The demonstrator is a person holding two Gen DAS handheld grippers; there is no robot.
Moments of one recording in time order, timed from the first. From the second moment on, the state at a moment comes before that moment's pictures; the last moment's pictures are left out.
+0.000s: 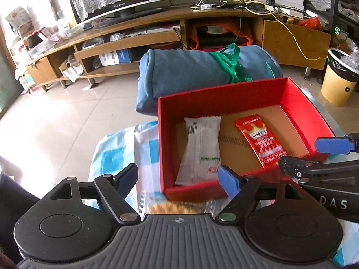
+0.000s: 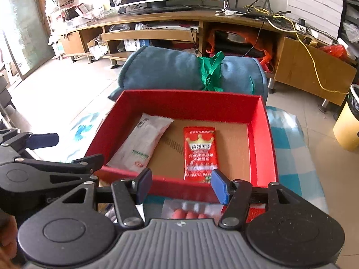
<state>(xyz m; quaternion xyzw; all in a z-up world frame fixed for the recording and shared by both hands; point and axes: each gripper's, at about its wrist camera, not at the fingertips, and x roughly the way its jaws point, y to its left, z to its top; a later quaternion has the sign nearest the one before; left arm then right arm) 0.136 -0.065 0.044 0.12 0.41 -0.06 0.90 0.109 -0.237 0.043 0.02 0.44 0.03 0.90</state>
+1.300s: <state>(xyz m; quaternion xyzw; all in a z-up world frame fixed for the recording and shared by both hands) 0.029 -0.035 -0.050 0.09 0.60 -0.10 0.79 0.011 -0.221 0.016 0.04 0.50 0.09 0.86</state>
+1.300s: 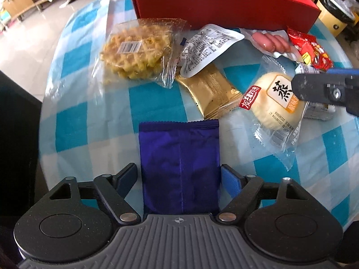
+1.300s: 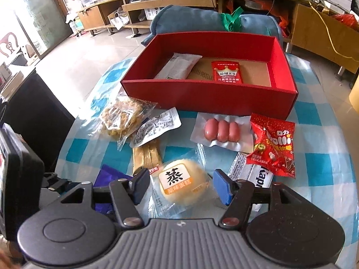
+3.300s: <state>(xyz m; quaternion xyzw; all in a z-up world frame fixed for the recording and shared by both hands) 0.028 0.009 -0.049 0.08 0.60 -0.10 0.79 0.027 -0.189 -0.036 -0.03 0.58 0.11 0.81</state>
